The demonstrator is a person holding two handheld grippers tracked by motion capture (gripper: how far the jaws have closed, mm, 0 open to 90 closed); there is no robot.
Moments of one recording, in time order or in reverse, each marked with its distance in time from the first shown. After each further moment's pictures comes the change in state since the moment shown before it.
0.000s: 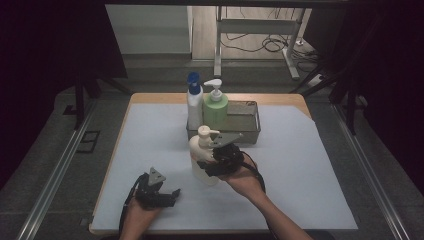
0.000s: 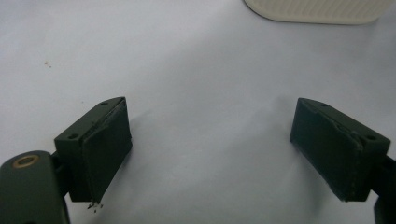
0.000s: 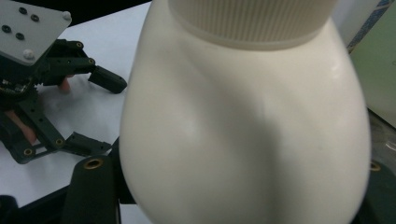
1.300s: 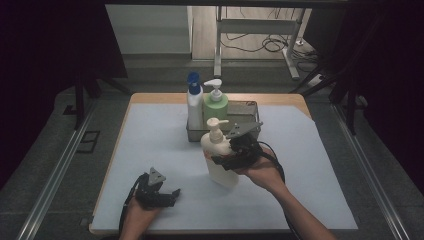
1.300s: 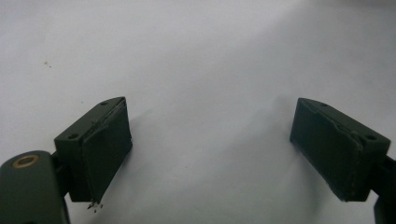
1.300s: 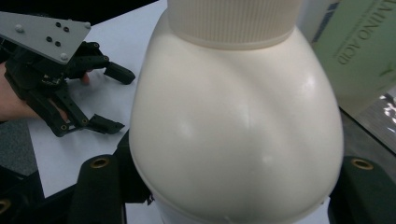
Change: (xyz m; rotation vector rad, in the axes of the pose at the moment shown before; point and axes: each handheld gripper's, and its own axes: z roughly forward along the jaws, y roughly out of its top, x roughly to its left) left arm 0.000 0.000 0.000 0.001 -0.001 -0.001; right arm -0.024 0.010 -0.050 0.040 0.042 0.032
